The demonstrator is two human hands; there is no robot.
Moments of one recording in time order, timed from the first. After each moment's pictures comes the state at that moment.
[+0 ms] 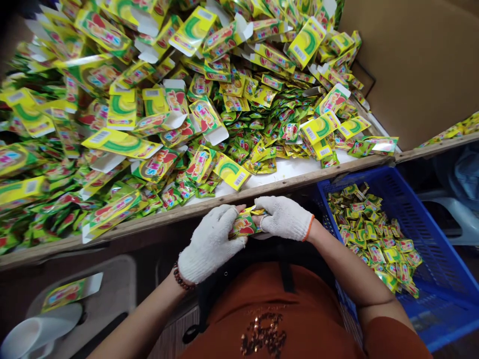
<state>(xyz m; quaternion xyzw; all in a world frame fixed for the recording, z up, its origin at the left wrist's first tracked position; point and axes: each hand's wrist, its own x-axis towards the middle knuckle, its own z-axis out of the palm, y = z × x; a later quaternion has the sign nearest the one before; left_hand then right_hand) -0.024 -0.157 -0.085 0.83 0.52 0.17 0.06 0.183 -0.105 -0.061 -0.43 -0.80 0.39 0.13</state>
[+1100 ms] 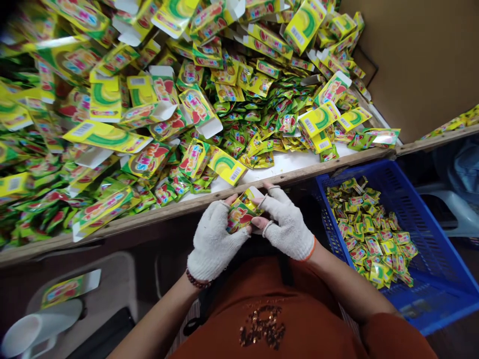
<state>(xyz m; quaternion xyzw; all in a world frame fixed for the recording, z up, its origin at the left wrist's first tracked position) -0.005 -0.165 -0.099 0.75 0.58 0.30 0.07 0.186 -0.146 -0.089 -0.42 -0.74 0.34 0.40</state>
